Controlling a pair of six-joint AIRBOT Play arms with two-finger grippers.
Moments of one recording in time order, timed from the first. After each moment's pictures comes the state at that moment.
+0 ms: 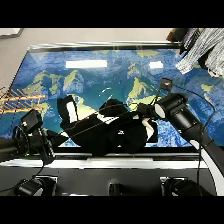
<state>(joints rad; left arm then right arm) -0.34 -0.49 0.80 1.09 -1.26 -0.92 0.47 -1.16 1.11 -1.80 1.17 2.46</state>
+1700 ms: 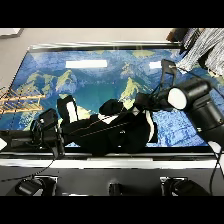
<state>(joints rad) -0.36 -0.65 0.80 0.90 -1.19 -0.64 0.47 -1.10 1.35 -1.62 1.32 2.18</state>
